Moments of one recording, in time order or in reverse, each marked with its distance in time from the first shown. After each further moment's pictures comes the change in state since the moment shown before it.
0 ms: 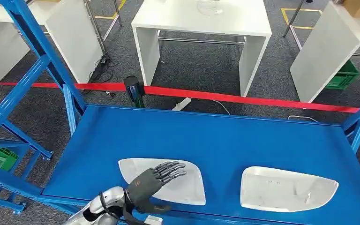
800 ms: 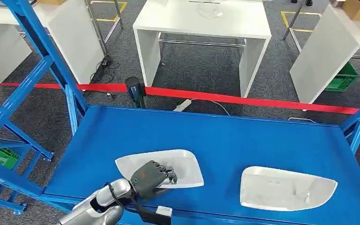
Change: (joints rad) left arm -0.085 -0.050 -0.025 0.164 -0.164 0.041 0.098; right arm -0.001 0.000 -0.018 0.000 0.010 0.001 -0.002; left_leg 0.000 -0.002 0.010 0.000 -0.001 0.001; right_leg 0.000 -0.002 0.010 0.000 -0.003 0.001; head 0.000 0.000
